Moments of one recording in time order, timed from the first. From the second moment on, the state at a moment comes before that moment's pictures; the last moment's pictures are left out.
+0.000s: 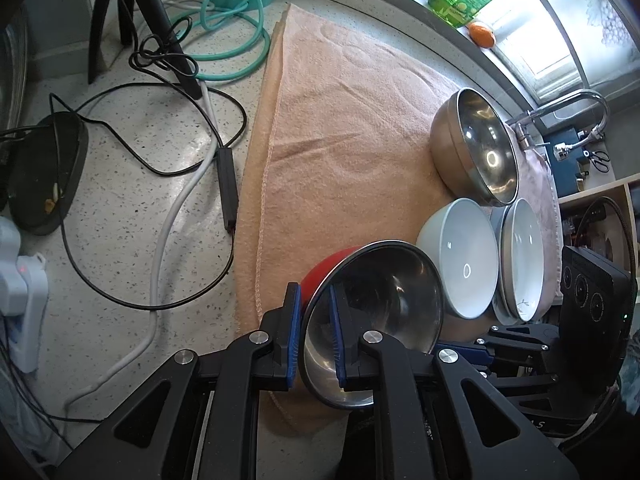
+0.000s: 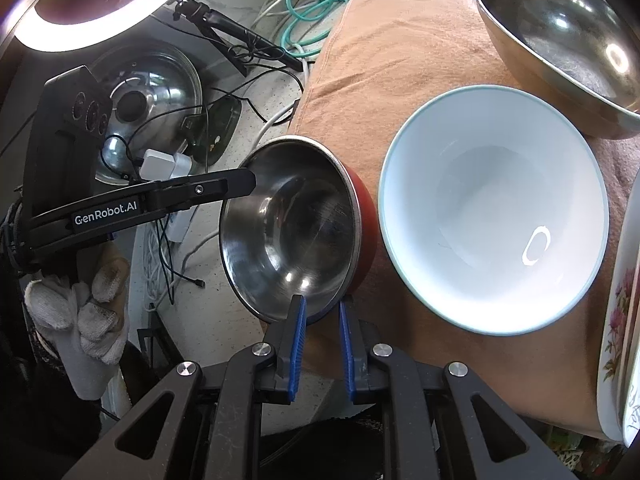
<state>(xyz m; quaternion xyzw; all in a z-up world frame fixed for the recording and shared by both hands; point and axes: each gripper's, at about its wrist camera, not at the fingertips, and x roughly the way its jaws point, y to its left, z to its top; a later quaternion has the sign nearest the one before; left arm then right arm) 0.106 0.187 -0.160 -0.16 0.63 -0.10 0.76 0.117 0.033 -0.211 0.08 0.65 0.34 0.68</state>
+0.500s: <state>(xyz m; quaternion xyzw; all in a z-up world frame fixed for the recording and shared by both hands) 0.125 0.177 -0.127 -0.15 0.59 -0.10 0.79 0.132 0.023 -0.177 0.08 0.62 0.35 0.70</state>
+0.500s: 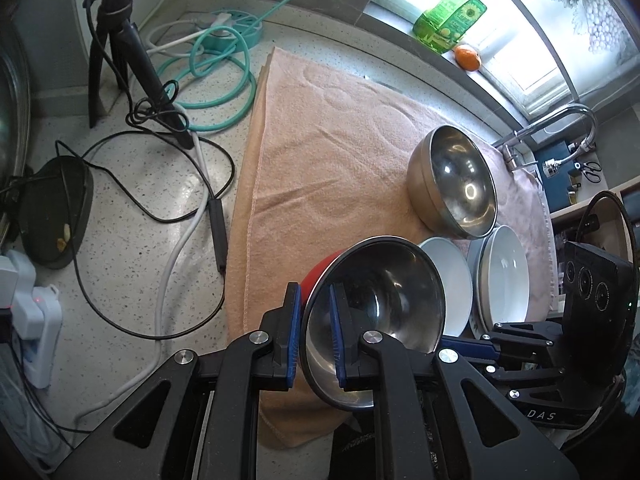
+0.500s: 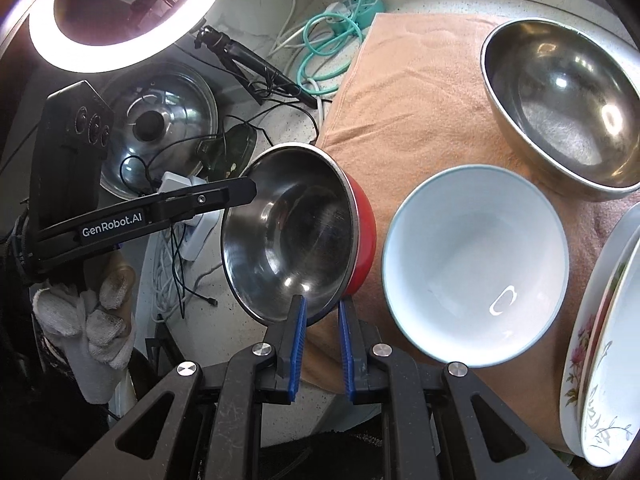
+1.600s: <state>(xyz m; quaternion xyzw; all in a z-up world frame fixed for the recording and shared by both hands) 0.231 0.057 -0.098 -0.08 0.55 -0.19 0.81 0.219 -0.107 -0.117 0.15 0.55 0.26 0.78</state>
